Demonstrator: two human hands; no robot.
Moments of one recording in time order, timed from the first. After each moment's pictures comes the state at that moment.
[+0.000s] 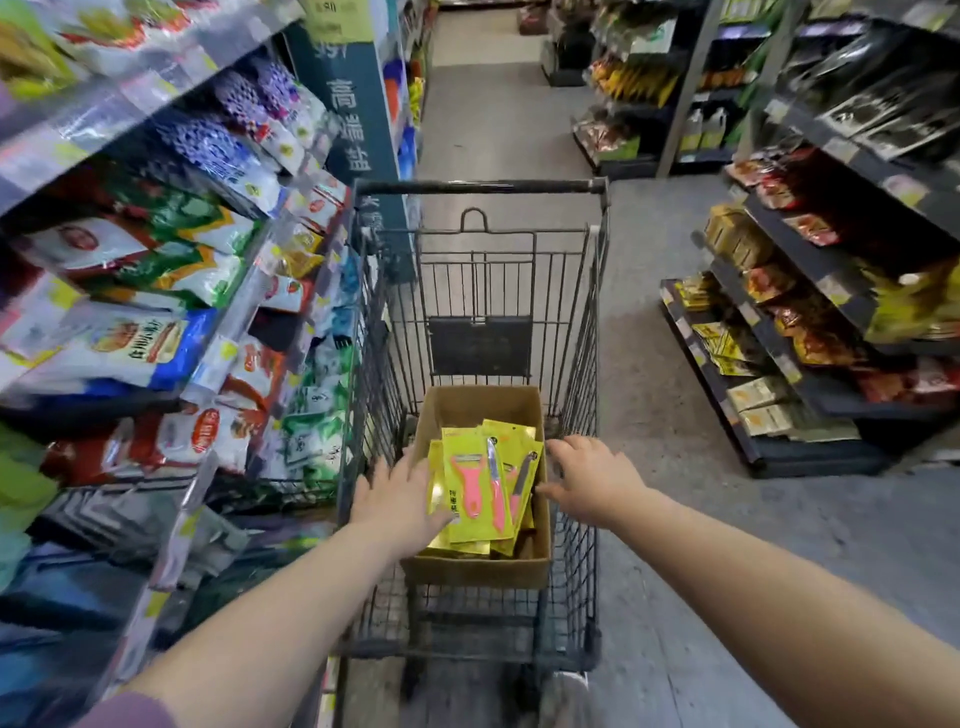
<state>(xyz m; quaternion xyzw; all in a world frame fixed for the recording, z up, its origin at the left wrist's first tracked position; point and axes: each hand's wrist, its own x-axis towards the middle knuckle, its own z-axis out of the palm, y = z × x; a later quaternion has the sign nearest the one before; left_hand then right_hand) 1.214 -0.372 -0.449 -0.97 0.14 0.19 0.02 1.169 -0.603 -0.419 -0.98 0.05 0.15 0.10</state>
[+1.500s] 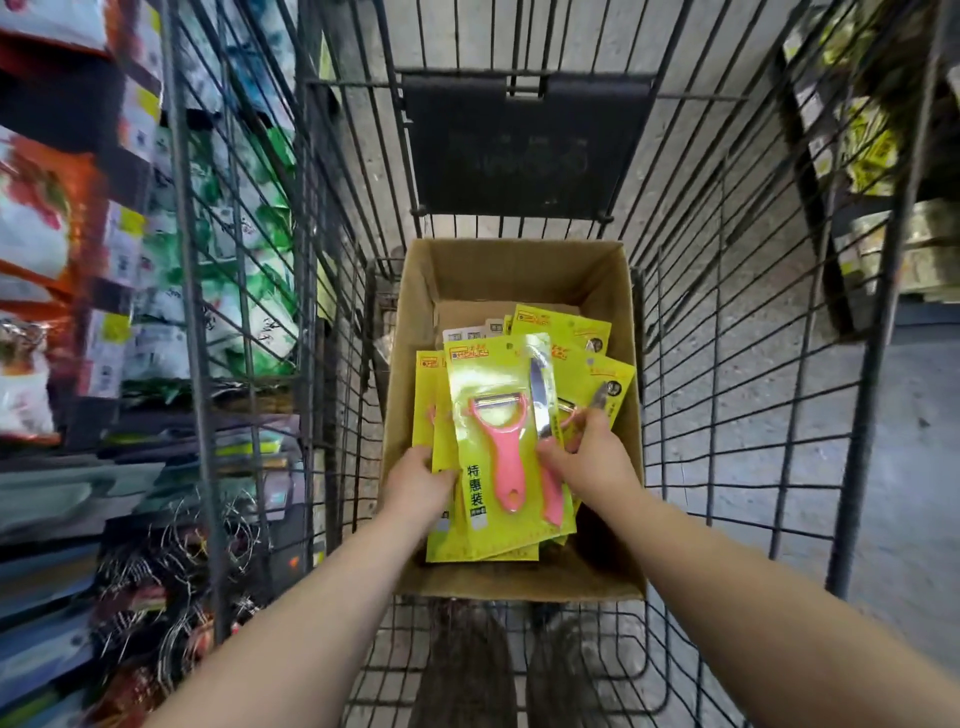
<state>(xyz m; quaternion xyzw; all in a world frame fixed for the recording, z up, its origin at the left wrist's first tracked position) 1.357 -0.391 -0.728 -0.86 -0.17 0.37 -0.30 1.321 -0.582 -0.729 -0.81 0.35 0.25 0.39</state>
